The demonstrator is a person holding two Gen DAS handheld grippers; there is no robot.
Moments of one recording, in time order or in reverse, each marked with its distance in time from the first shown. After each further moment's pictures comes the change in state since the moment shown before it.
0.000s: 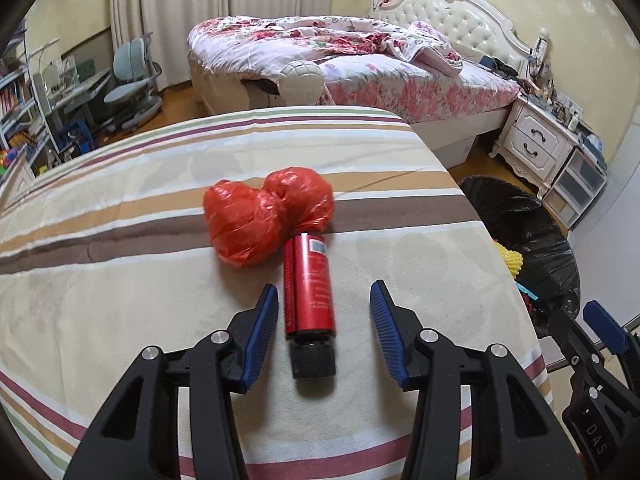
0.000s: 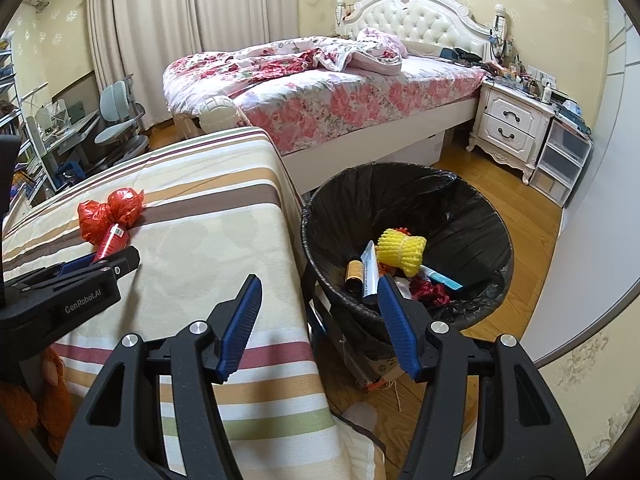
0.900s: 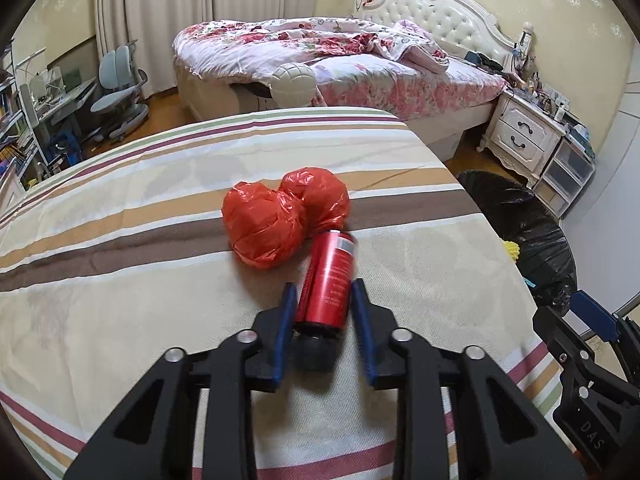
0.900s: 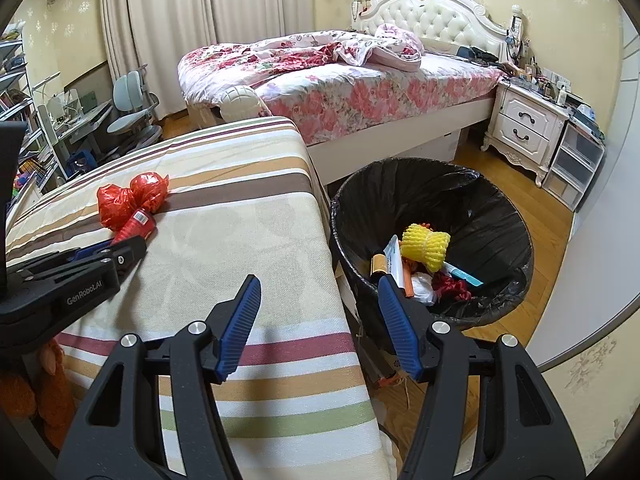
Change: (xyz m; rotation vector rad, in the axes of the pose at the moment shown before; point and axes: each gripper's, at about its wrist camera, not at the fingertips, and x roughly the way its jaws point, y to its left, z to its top) left arm -0.003 0.013 -0.001 0.051 -0.004 -0.040; right arm 0.000 0.020 -0.005 -0.026 0.020 0.036
